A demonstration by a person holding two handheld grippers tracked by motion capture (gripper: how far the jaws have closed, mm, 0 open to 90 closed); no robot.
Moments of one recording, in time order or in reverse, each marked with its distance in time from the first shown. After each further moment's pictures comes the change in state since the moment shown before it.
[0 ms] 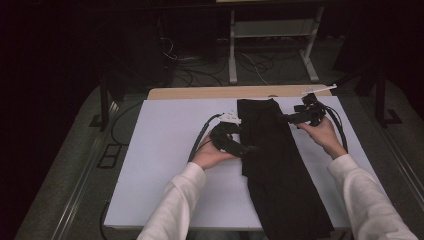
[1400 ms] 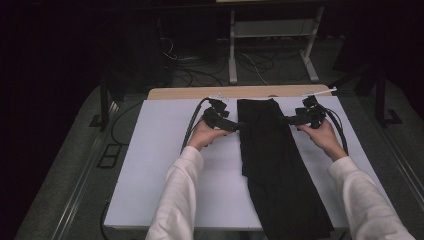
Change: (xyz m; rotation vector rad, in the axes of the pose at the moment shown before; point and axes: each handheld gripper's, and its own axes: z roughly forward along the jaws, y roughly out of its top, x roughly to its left) left arm 0.085 0.007 0.015 -0.013 0.080 -0.162; right arm -0.006 -0.009 0.004 0.014 -0.030 0.032
